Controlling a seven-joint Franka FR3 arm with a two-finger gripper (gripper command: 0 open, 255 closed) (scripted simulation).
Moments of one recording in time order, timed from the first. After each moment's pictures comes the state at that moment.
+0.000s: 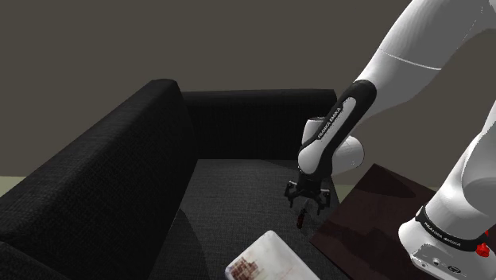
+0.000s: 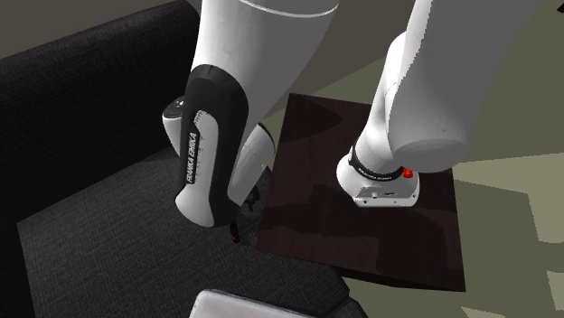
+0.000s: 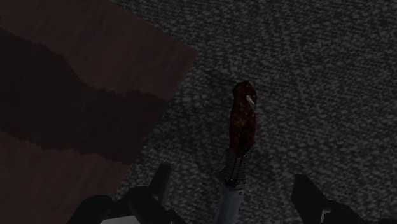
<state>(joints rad) 0.04 0.14 0.40 -2.75 0.72 2.79 0.84</state>
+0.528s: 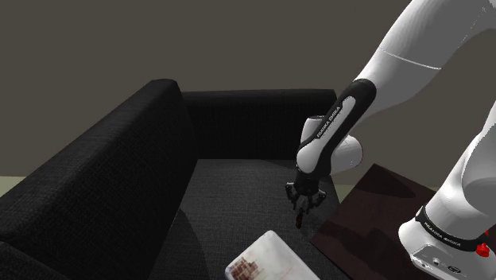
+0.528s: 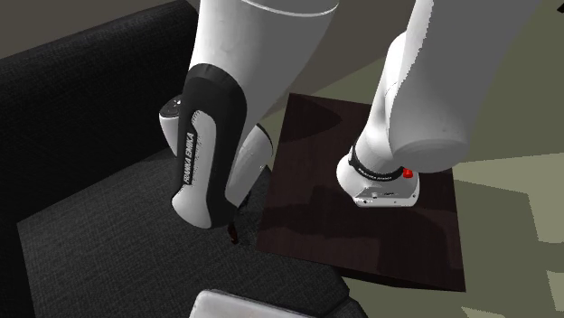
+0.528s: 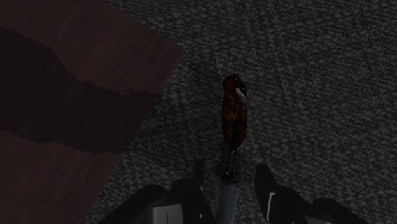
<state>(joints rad) 0.05 0.14 0.40 -2.74 0.72 2.81 0.84</state>
